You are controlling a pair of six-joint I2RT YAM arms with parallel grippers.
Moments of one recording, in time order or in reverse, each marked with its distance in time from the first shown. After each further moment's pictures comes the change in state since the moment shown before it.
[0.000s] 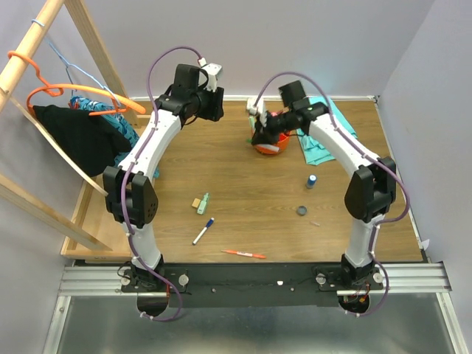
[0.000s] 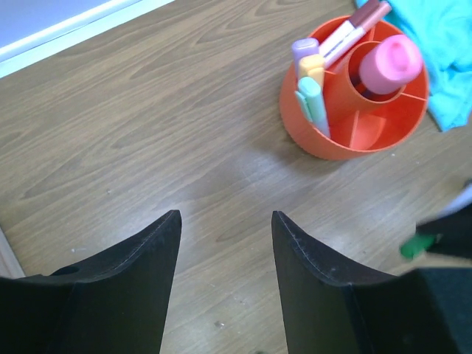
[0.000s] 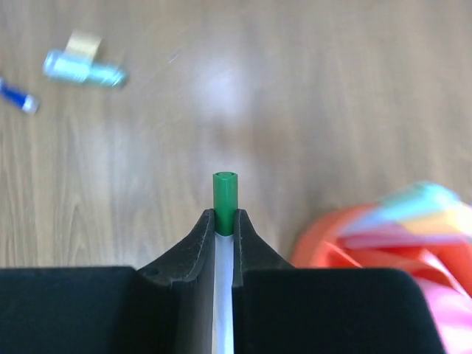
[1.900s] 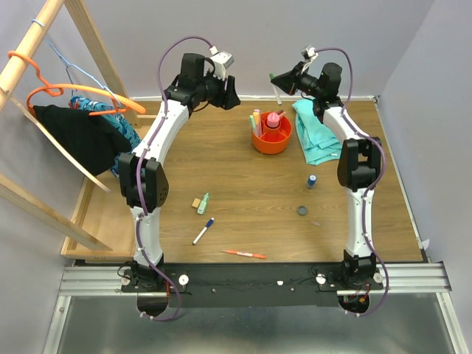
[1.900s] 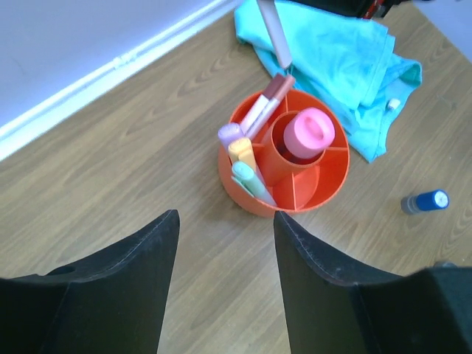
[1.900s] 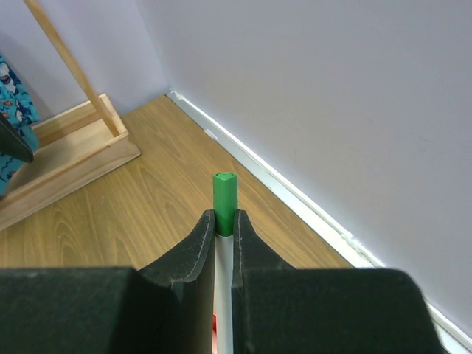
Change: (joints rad) left arm 0.007 0.208 0.241 0.085 0.290 -0.004; right arm -0.351 0.468 0.315 1.181 -0.118 1.089
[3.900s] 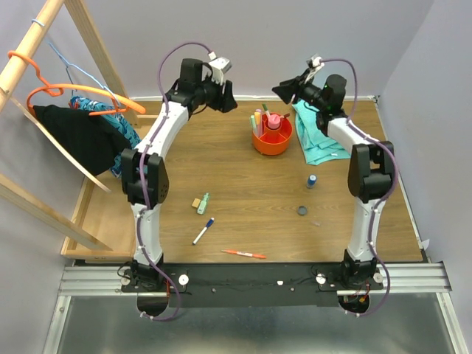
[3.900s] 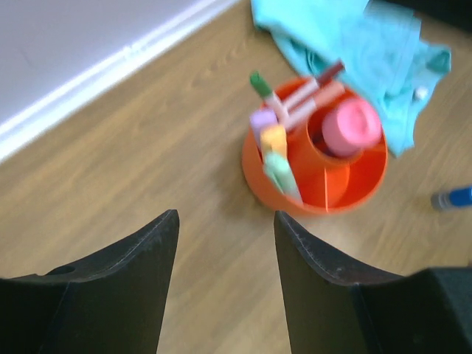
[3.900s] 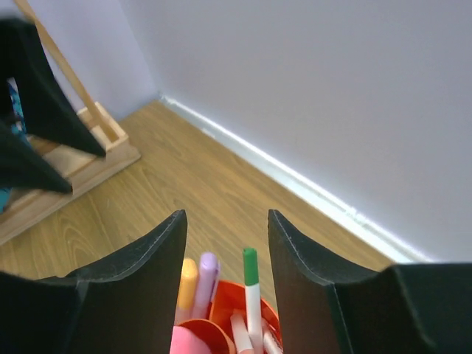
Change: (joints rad) left arm 0.024 0.082 0.008 0.113 0.029 0.028; right arm 0.017 -0.220 -0.414 0.185 0.117 0.010
